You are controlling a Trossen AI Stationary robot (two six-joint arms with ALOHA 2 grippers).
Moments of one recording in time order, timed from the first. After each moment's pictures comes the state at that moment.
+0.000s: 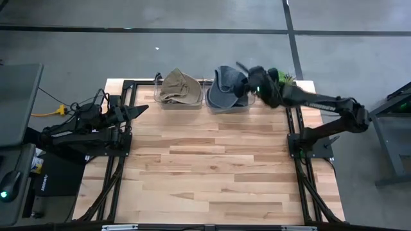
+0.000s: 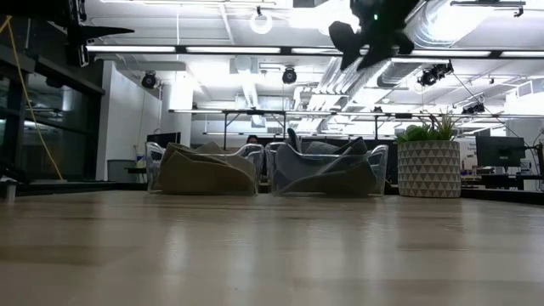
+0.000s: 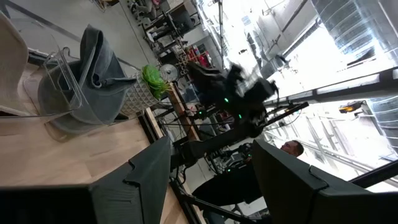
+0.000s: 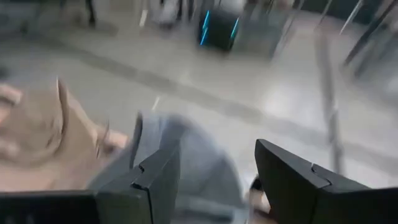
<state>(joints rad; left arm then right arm) 0.11 0.08 0.45 -0.24 -0.26 -1.06 -0.30 1.28 1.10 -0.31 0.88 0.29</state>
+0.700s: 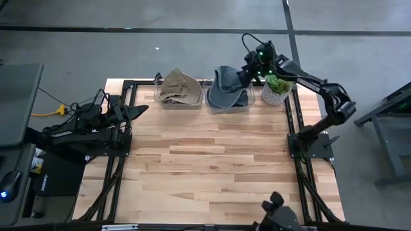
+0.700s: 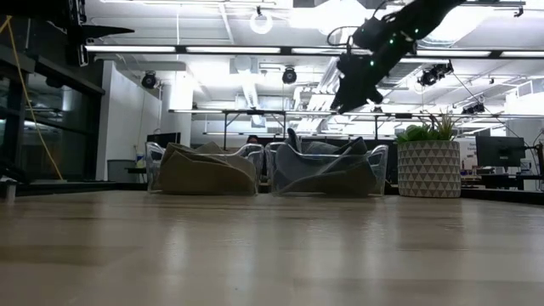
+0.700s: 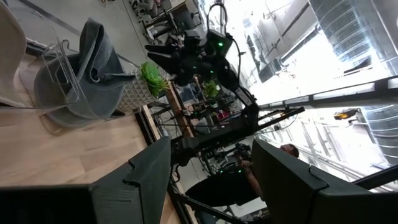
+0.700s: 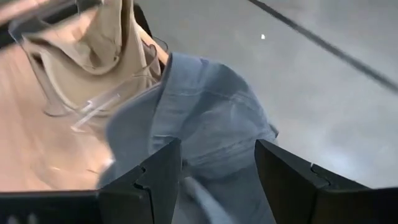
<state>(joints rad) 0.11 0.08 0.45 -0.24 -0.26 -1.12 -0.86 1.50 1.23 -0.41 -0.22 -0.04</state>
